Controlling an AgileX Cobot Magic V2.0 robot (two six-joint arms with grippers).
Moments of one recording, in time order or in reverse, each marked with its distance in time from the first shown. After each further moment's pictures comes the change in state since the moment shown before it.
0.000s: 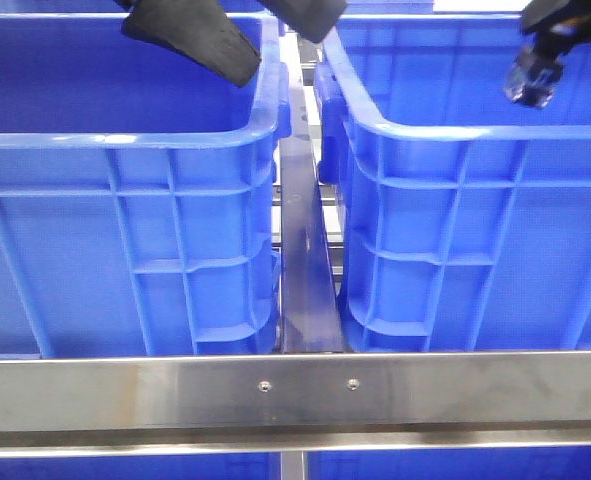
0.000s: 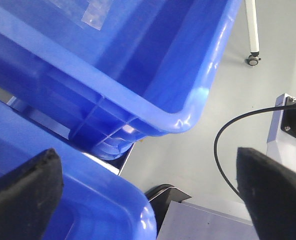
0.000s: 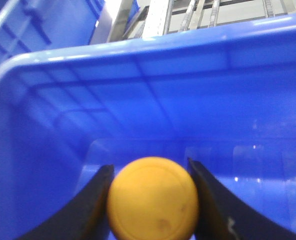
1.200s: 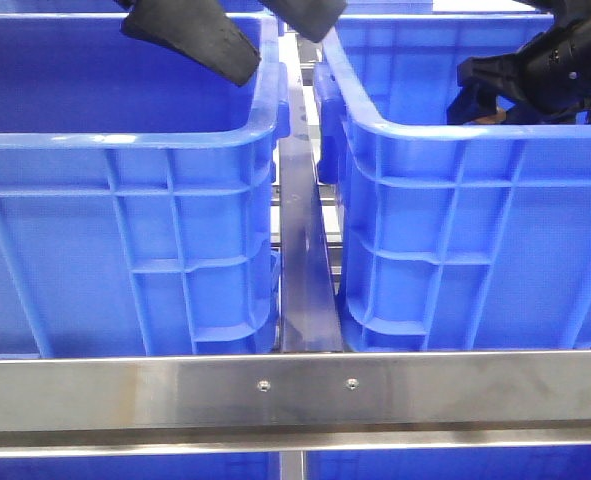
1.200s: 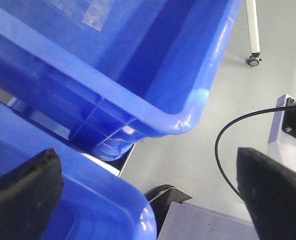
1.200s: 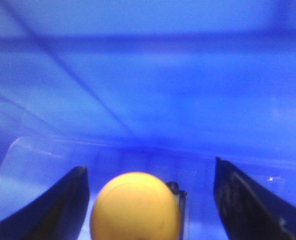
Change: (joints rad) left arm 0.000 0.000 0.000 0.000 -0.002 0.000; right arm 0.044 0.380 -0.253 0.020 -0.054 -0.108
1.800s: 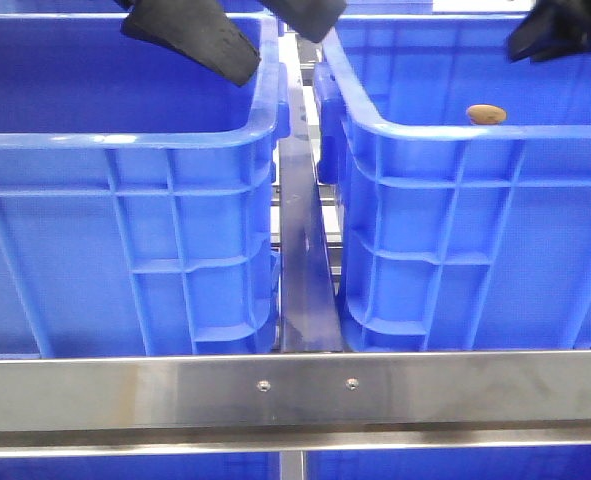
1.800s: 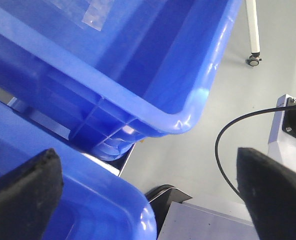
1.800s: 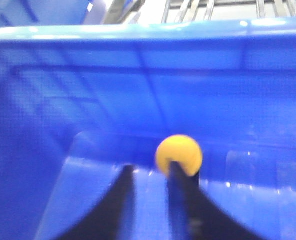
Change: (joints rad) left arm 0.000 0.000 0.000 0.000 0.000 0.000; right arm 0.000 -0.383 0.277 0.000 -0.018 0.000
